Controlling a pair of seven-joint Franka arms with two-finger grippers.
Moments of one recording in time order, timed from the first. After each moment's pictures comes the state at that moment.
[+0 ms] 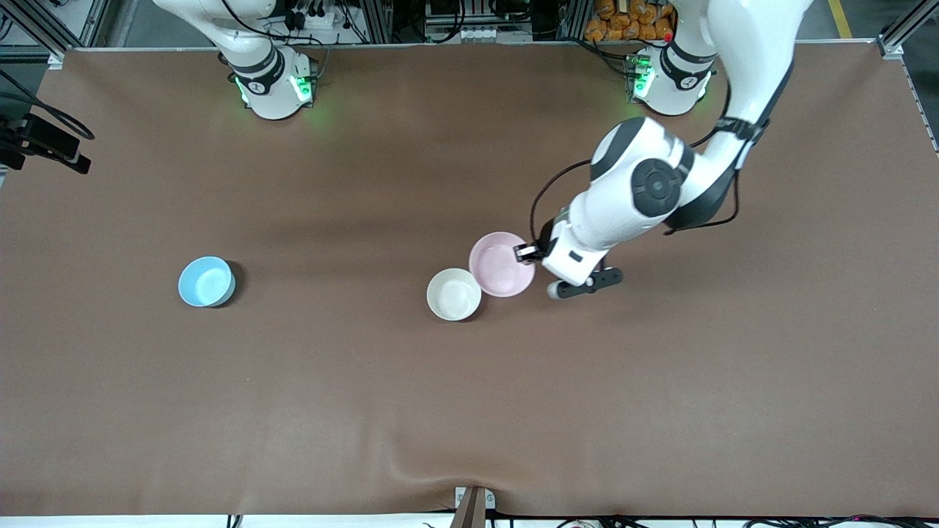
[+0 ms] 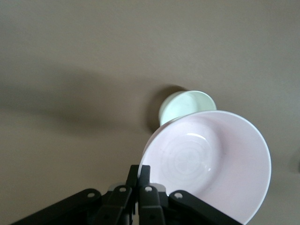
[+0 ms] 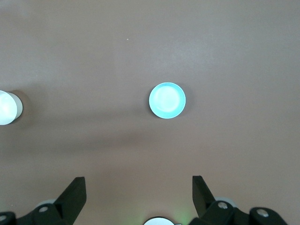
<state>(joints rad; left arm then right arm) -0.15 0.50 -0.52 -1.63 -0.15 2.19 -0.84 -0.11 -0.02 0.04 -1.46 0.03 1.39 0.03</state>
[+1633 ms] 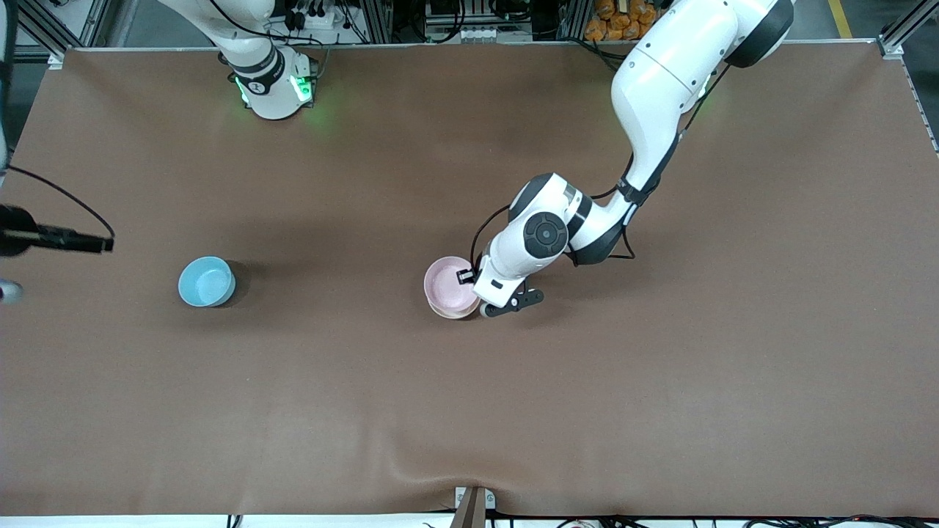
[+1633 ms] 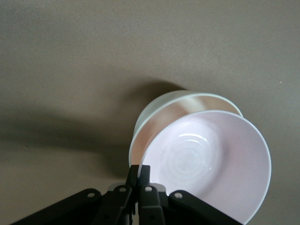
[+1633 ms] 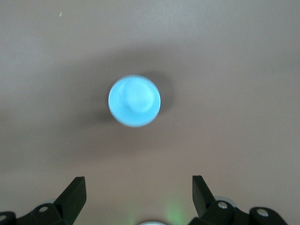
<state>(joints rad) -0.45 0.80 -0.31 -1.48 -0.15 2.36 -0.89 -0.25 0.32 0.04 -1.52 0.00 1.56 0.01</state>
